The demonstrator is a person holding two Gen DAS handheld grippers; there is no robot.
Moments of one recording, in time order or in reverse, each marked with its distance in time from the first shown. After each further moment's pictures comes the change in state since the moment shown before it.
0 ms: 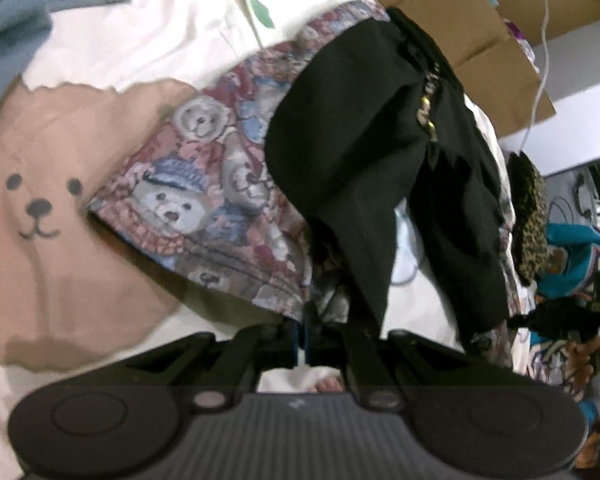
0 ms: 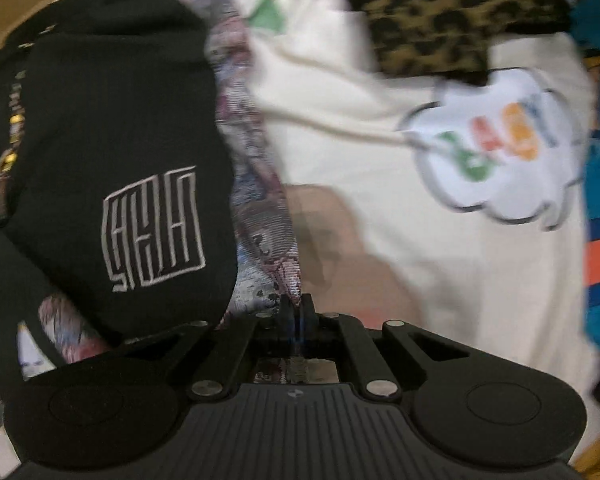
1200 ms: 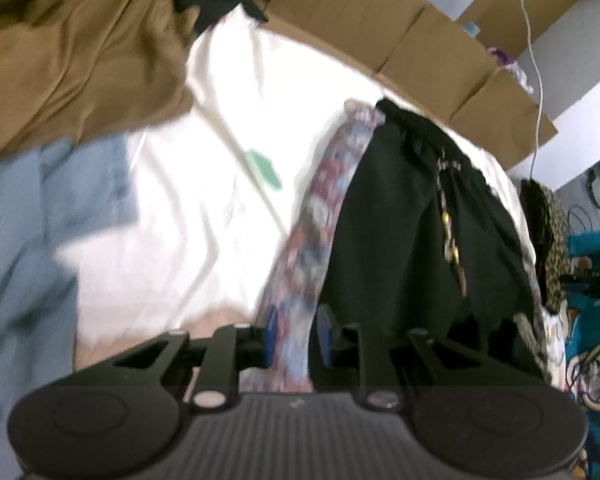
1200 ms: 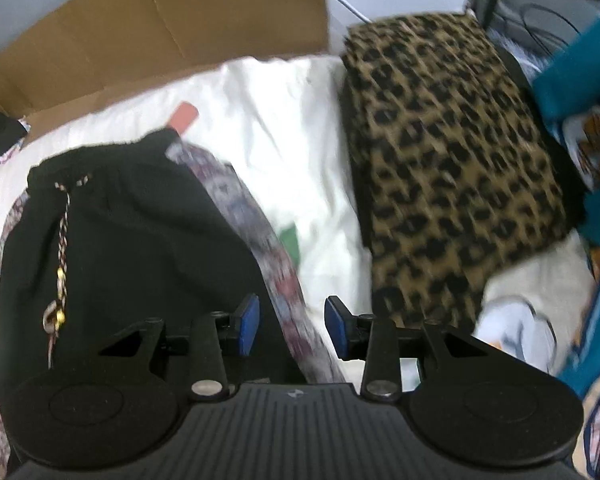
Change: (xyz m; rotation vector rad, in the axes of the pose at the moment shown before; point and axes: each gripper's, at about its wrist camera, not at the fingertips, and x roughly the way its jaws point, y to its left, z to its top) left arm -0.033 -0.007 0.153 0.208 -0.137 0.121; right arm -0.063 0.002 0.107 -0.134 -0.341 0.093
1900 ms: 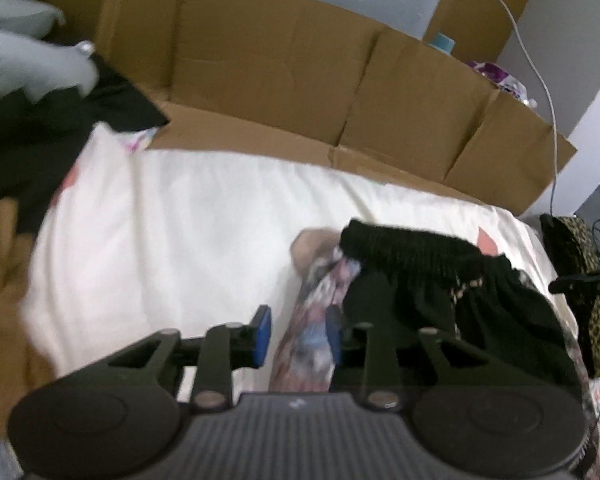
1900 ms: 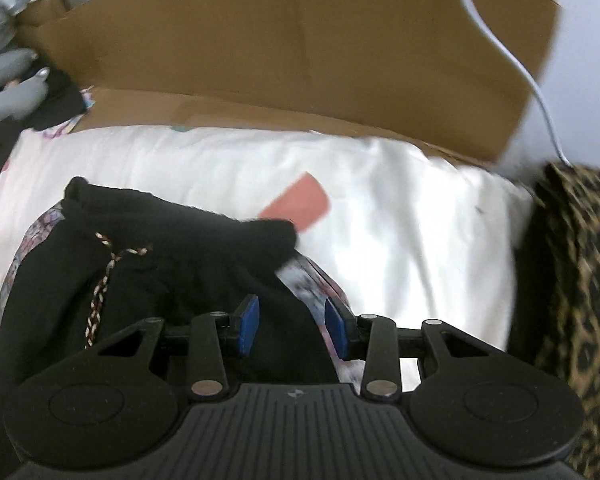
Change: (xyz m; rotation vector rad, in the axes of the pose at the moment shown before) left arm 0.133 -0.087 0.159 0.251 -0.144 0.020; right arm 0.087 0.115 0.100 -0.317 -0.079 0.133
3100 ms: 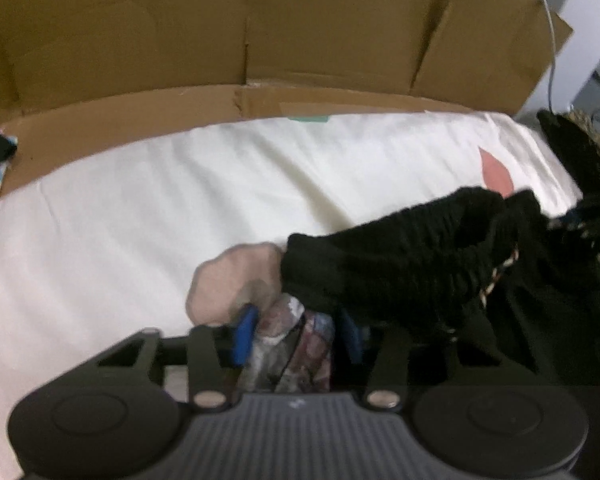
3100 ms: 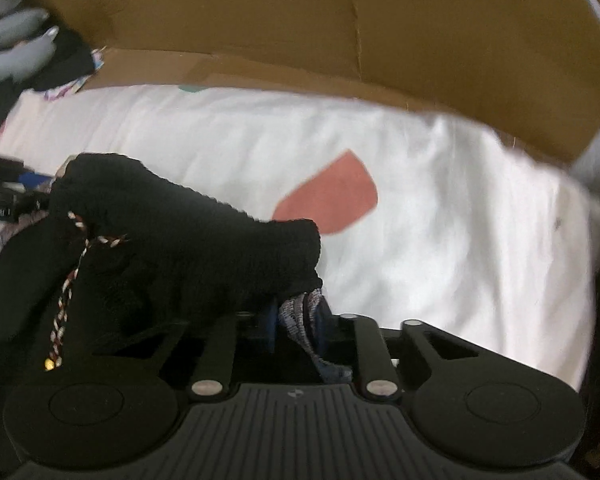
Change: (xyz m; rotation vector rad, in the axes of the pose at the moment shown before) left arm 0.117 -0.053 0.030 0.307 0.207 -0.043; right arm 0.066 0.010 0.002 -0.089 0.039 0.027
